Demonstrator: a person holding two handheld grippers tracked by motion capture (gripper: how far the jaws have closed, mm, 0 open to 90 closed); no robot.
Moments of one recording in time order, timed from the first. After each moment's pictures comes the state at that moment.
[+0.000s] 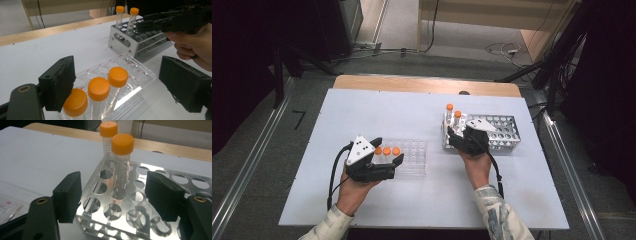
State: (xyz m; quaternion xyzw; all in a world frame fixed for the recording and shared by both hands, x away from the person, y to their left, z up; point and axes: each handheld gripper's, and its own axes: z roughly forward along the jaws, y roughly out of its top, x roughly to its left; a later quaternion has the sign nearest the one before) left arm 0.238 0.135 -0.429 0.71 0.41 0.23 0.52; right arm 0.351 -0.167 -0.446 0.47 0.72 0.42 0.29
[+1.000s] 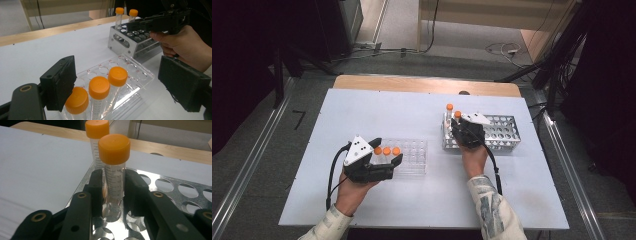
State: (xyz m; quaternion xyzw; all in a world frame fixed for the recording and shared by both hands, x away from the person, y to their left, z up) left arm 0.235 0.138 -0.427 0.71 0.41 0.23 0.52; right arm 0.379 -0.162 -0.458 0.48 0.72 0.41 0.29
